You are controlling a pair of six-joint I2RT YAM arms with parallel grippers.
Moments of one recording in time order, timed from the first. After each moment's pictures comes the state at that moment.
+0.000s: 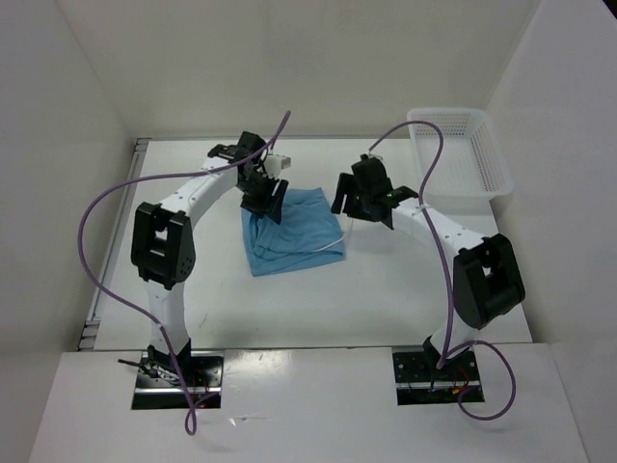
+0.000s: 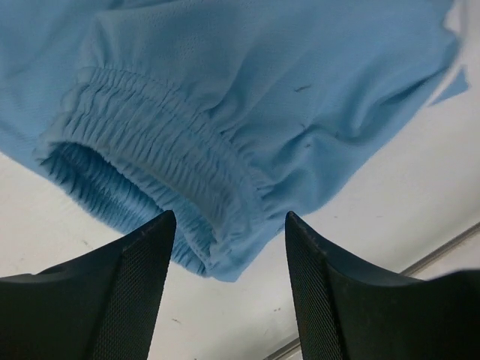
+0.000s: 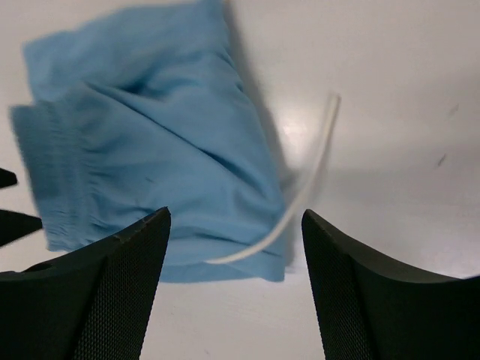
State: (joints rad) left arm -0.32 2.00 1.76 -0.96 0.33 0.05; right arm 0.47 1.62 1.22 -0.35 0.10 0.58
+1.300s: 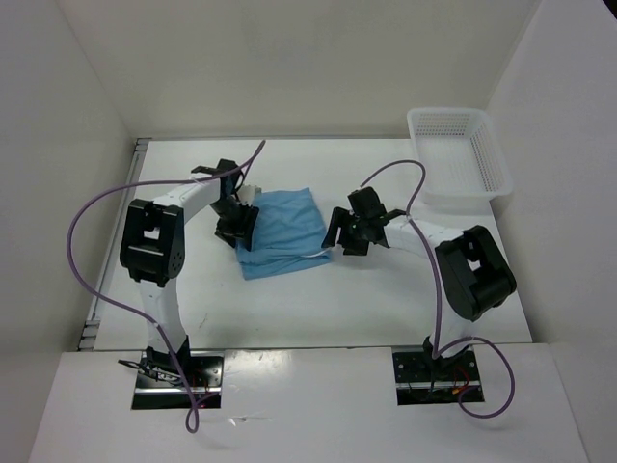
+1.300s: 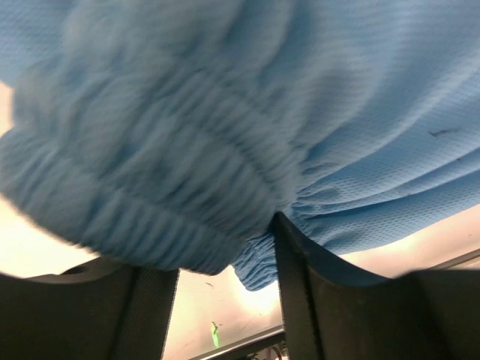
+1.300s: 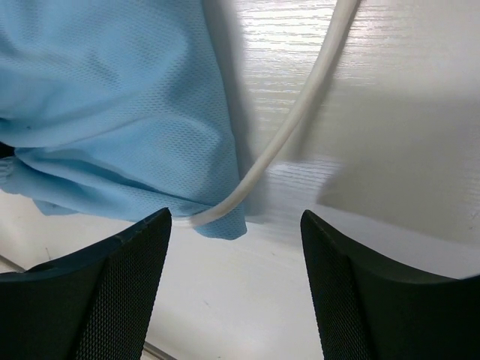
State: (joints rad) left arm -0.21 2.00 1.47 -0.94 0.25 0.07; right arm 0.48 1.70 0.96 -0.22 -0.18 0.70
